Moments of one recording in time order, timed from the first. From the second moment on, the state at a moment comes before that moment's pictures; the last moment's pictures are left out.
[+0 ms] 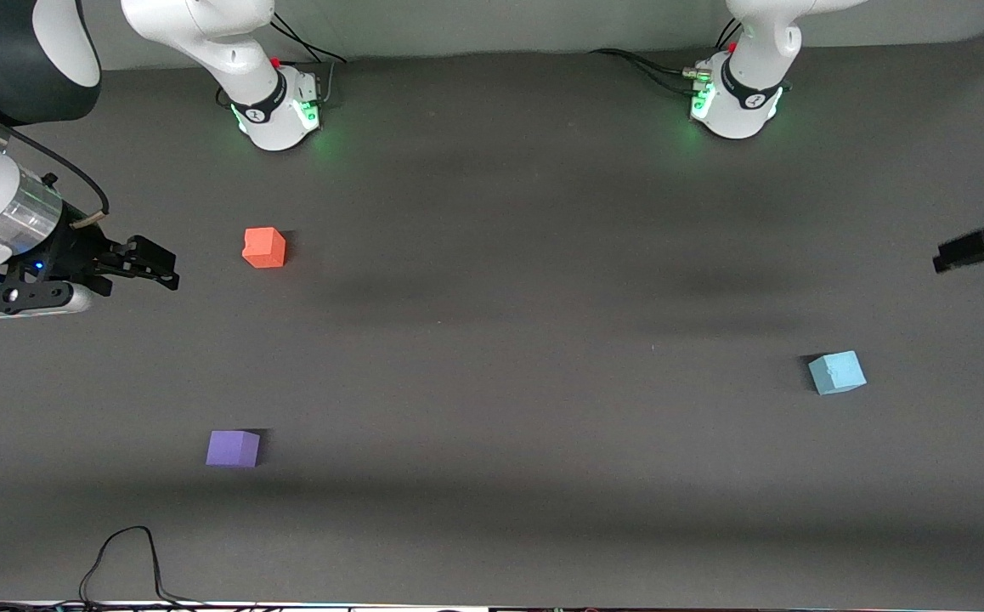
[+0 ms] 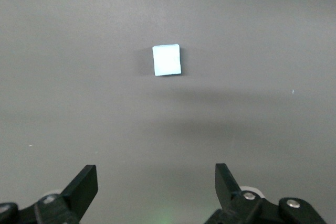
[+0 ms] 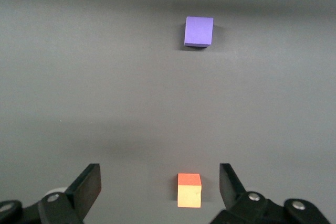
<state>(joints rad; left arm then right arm) 0.17 0.15 -0.01 -1.60 0.01 1.61 0.07 0.11 0.04 -0.02 -1.68 0.03 1.73 0.06</state>
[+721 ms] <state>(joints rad) 0.16 0.42 -0.02 -1.63 0.00 1.90 0.07 0.11 0.04 -0.02 -1.68 0.03 1.73 0.06</state>
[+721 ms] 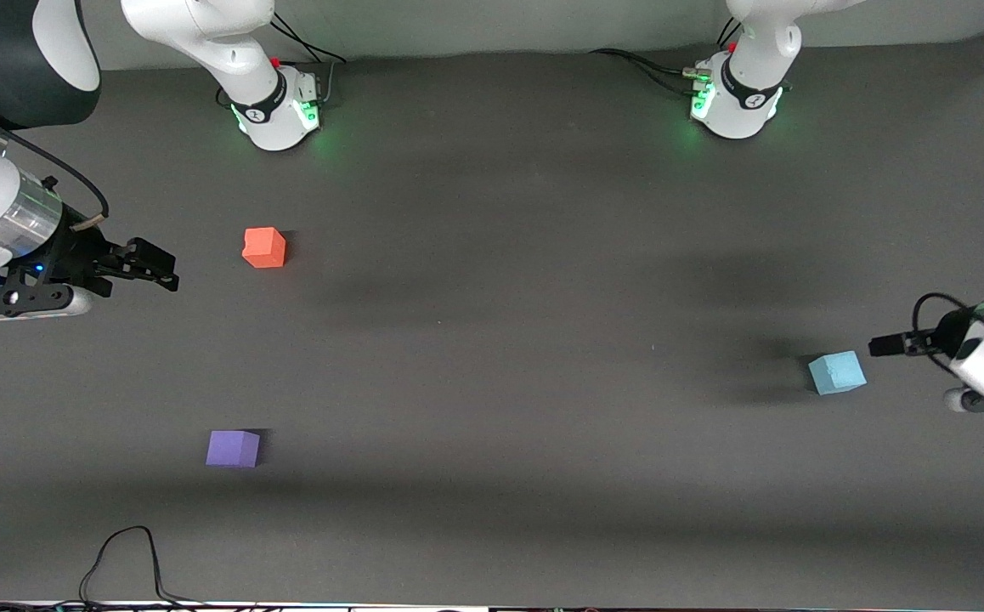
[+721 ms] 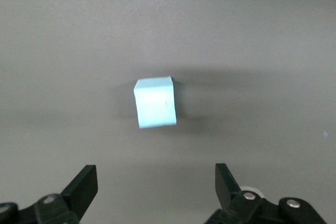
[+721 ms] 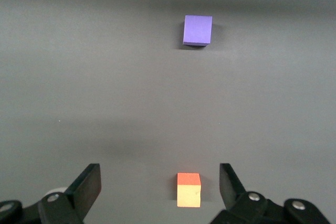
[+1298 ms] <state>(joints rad) 0.17 0.63 -0.02 -1.72 0.00 2.21 0.07 0.11 0.04 -0.02 -1.68 0.03 1.73 0.06</state>
